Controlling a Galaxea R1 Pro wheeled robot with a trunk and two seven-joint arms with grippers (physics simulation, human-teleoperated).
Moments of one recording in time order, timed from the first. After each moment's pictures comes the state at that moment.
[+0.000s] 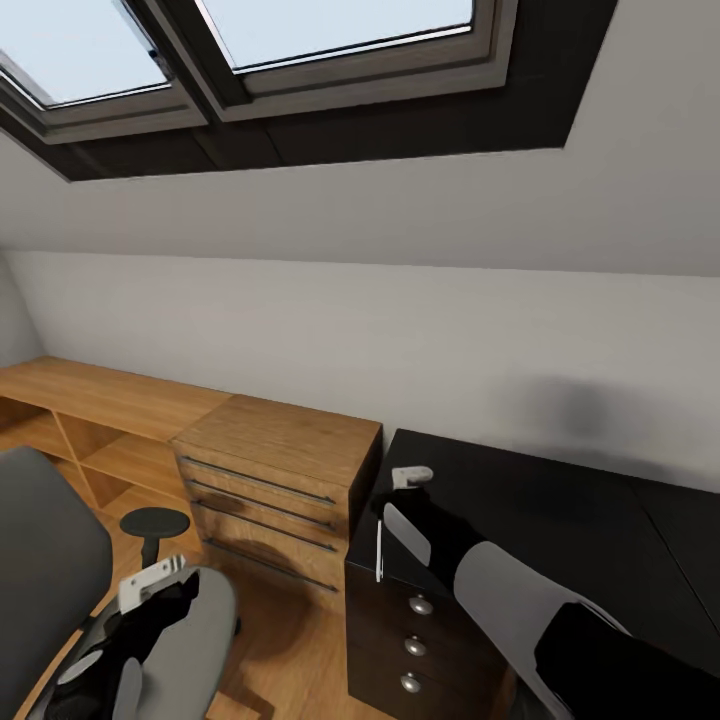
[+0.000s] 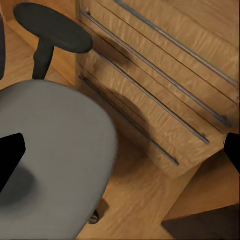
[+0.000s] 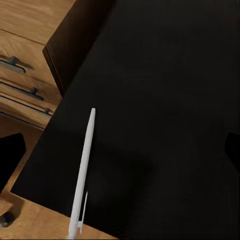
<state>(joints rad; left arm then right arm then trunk) -0.09 -0.16 0.39 -1.56 0.04 0.52 0.02 -0.92 0.17 0.71 -0.45 -0.73 0.42 -0.49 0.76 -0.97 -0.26</state>
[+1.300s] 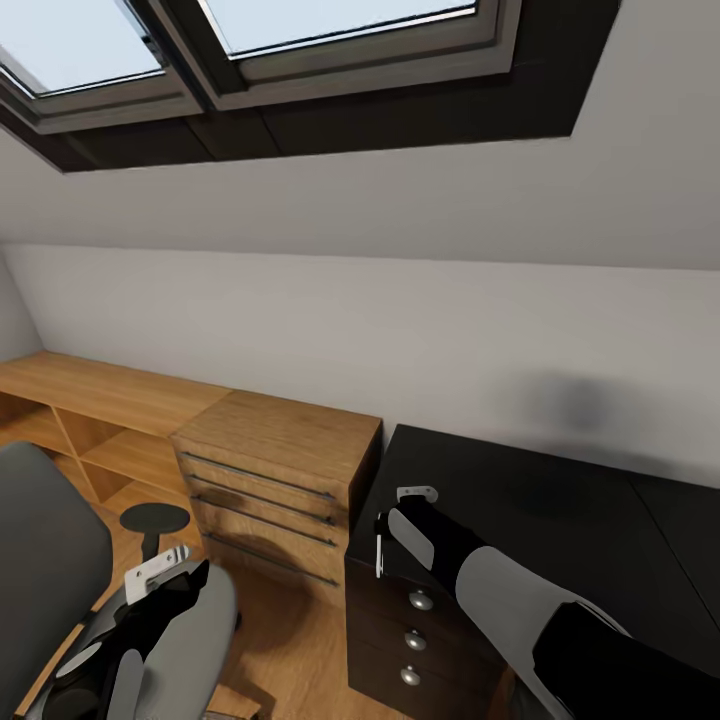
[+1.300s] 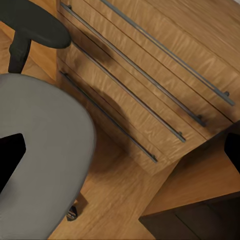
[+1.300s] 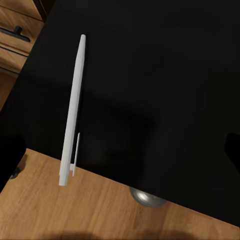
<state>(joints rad) -0.08 -0.16 0.36 -1.60 0.13 0.57 0.02 -0.92 0.17 0.72 -0.39 -0.83 0.52 -0.50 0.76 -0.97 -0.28</state>
